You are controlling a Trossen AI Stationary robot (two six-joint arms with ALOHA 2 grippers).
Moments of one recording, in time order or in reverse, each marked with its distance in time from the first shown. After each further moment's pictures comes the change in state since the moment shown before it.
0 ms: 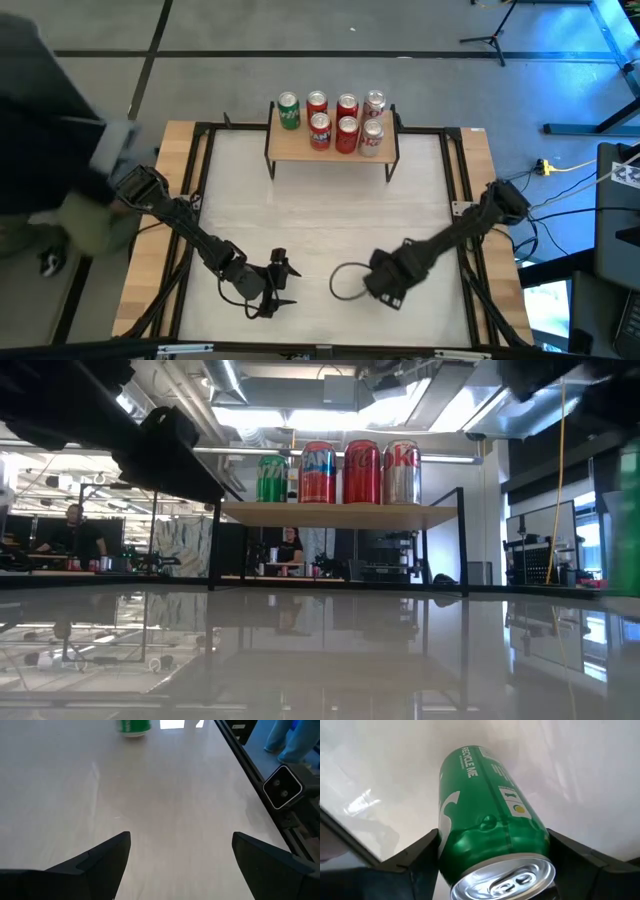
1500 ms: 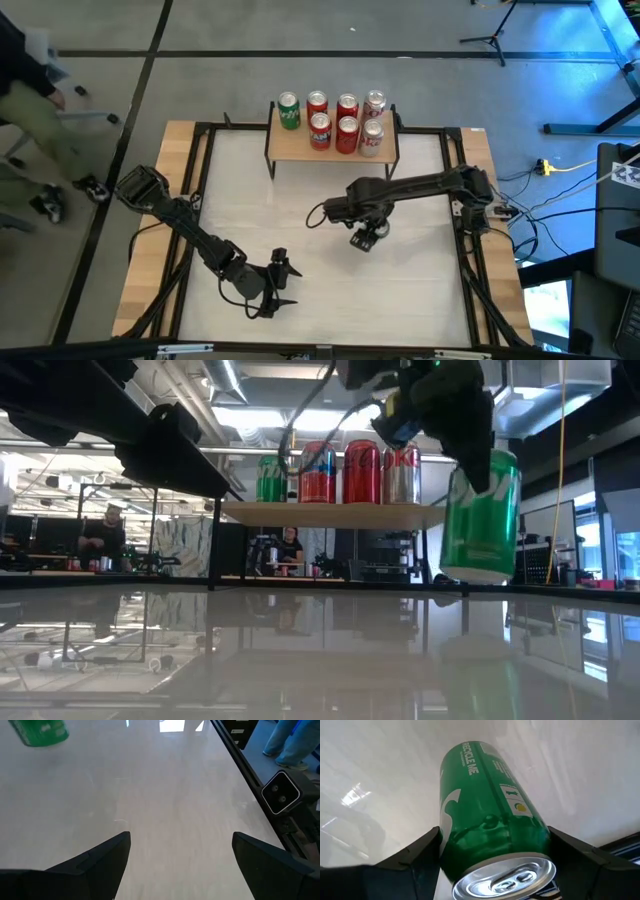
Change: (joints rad) left arm 0.002 0.001 0.000 0.019 -0.002 0.001; right arm -0.456 0.168 0.297 -0.294 0.008 -0.396
